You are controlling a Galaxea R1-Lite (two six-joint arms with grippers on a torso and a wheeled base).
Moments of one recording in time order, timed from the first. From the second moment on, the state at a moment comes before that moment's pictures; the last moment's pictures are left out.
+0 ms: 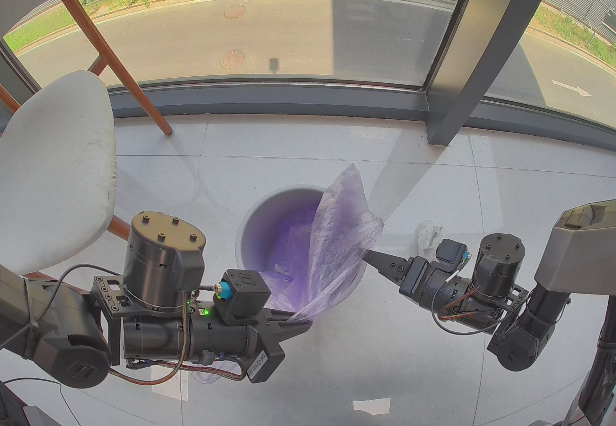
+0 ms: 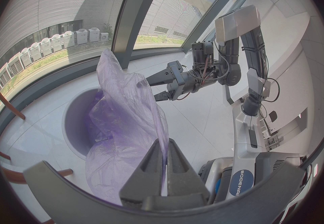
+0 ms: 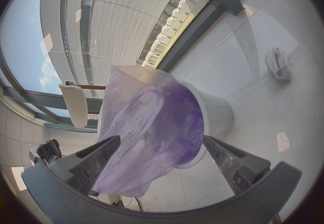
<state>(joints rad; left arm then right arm) -0.74 1.64 -0.63 -0.46 -0.25 0.20 0.56 2.14 -0.44 -1.55 0.25 0.90</state>
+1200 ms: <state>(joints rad) -0.74 1.64 -0.63 -0.48 -0.24 0.18 0.63 2.21 -0.60 -1.55 0.25 0.91</state>
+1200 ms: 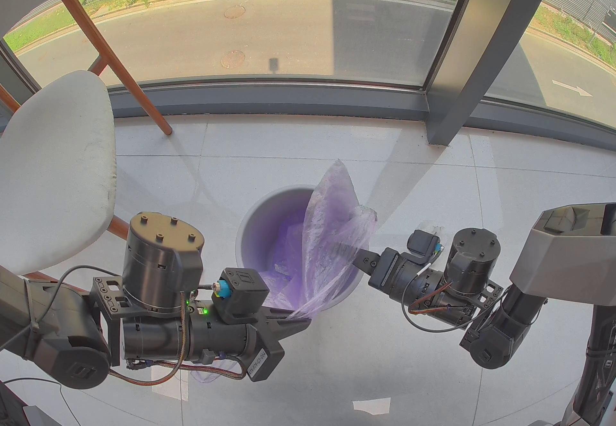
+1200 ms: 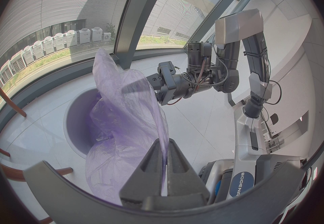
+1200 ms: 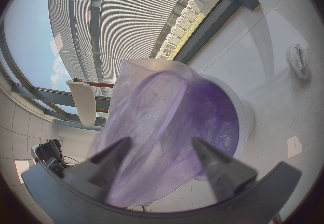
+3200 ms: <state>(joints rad) -0.57 1.76 -1.00 -0.20 -0.23 -0.05 0.40 2.09 -1.29 -0.68 0.38 0.46</state>
